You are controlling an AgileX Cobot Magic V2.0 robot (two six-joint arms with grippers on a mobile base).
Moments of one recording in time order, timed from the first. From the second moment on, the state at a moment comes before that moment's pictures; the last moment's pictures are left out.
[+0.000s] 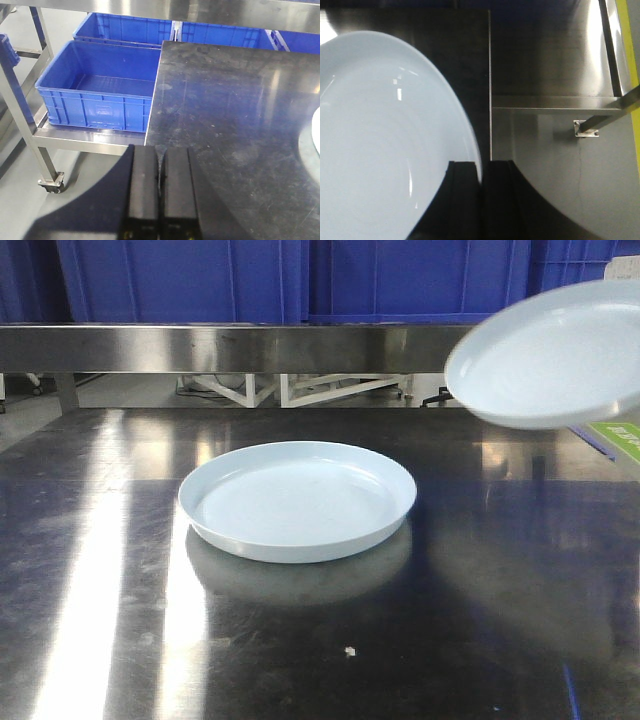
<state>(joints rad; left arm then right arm) 0.00 0.34 -0.34 0.01 0.44 -0.04 -0.01 1.45 -1.21 -0.01 0.65 0.09</state>
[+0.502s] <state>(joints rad) 0.00 0.34 -0.34 0.01 0.44 -0.04 0.34 1.56 -1.22 0.00 0.57 0.08</state>
